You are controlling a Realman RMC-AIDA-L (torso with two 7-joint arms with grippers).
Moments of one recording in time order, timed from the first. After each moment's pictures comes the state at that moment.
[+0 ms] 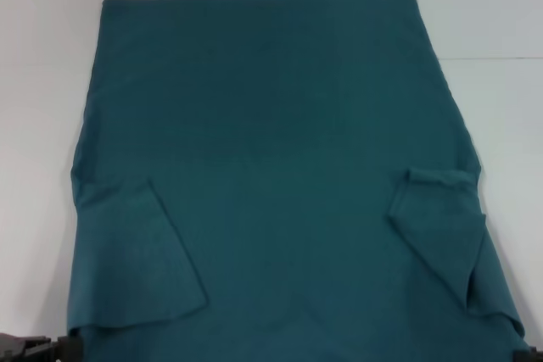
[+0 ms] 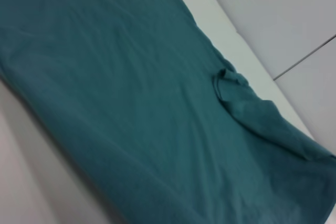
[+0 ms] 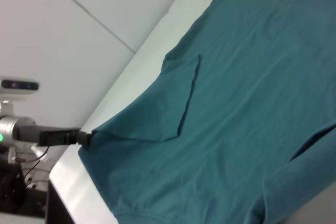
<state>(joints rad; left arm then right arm) -0.29 -2.11 0.24 0.94 2.46 1.97 -1.80 0.28 1.94 -0.45 -0.56 -2.29 -1.87 1.63</state>
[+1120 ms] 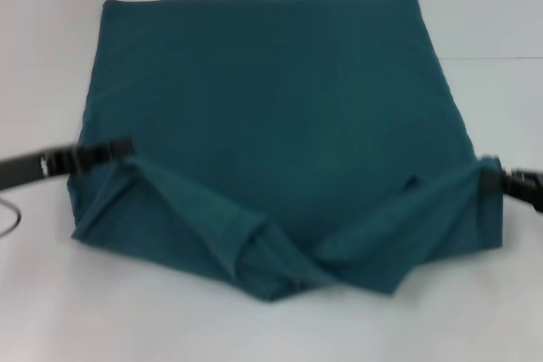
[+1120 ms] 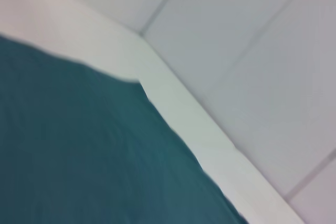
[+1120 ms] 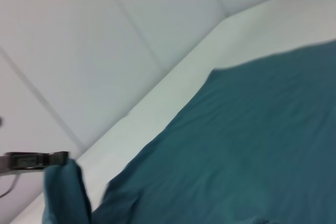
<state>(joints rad) -0.59 -2.02 0.19 0.63 2.27 1.62 -1.81 0.50 1.97 -0.28 -0.56 -2.20 -1.64 1.62</state>
